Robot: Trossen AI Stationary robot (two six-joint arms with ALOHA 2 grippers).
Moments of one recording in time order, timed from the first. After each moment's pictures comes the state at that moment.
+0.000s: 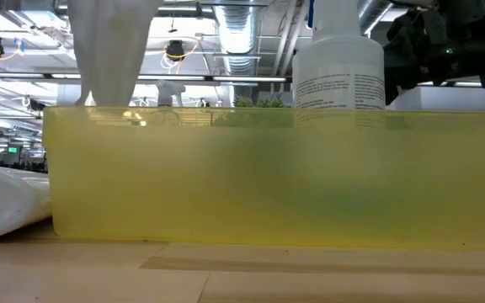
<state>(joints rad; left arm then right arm) -0.99 1.11 0.76 -0.58 -1.56 -0.66 -0.23 0.74 0.21 0.43 -0.13 0.13</state>
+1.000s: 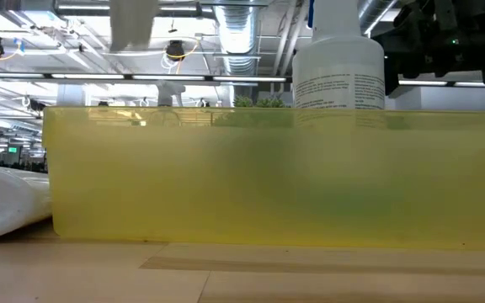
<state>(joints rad) -0.67 0.70 0.76 -0.04 -0.89 0.33 -0.19 0.70 0.21 0.47 -0.14 0.11</state>
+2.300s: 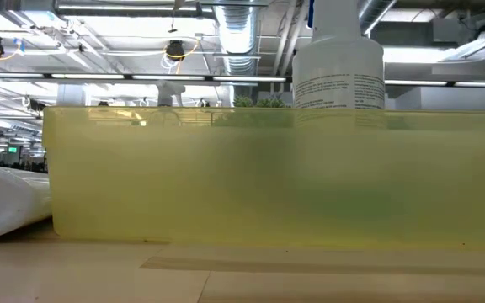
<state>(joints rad) -0.31 0.84 0.76 0.36 -0.26 0.60 -0.14 1.08 0.91 0.45 -0.43 -0.24</state>
